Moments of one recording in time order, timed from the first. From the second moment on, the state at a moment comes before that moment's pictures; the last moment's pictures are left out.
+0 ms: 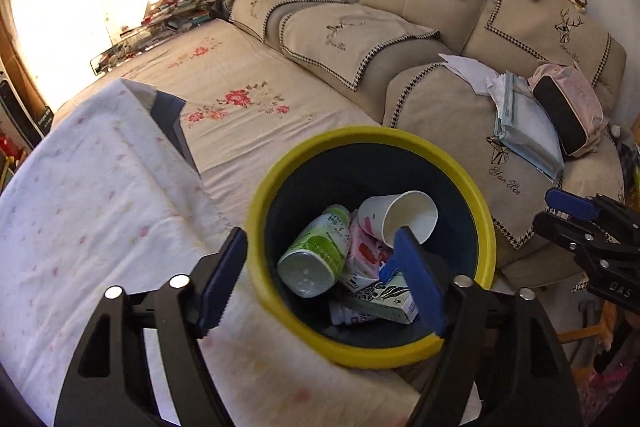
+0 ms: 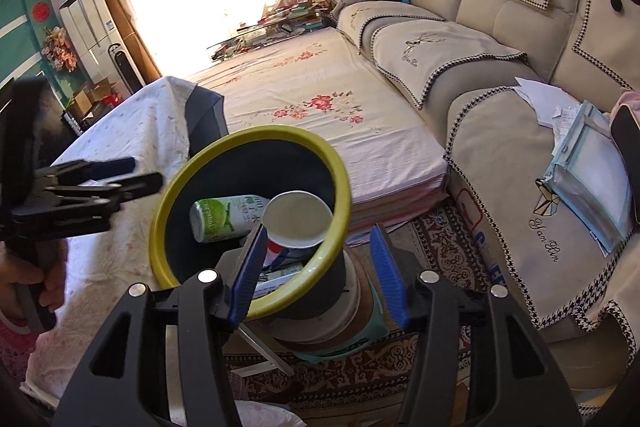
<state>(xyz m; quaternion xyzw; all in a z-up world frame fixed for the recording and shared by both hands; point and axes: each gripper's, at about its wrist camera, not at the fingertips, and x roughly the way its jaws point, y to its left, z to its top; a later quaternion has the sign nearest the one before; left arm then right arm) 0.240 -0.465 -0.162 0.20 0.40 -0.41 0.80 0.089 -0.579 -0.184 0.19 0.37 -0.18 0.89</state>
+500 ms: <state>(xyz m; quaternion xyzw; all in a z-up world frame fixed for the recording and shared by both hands) 0.148 -0.163 -0.076 0.07 0.30 -0.16 0.94 0.095 -0.456 -0.143 0.10 0.34 -0.07 0.93</state>
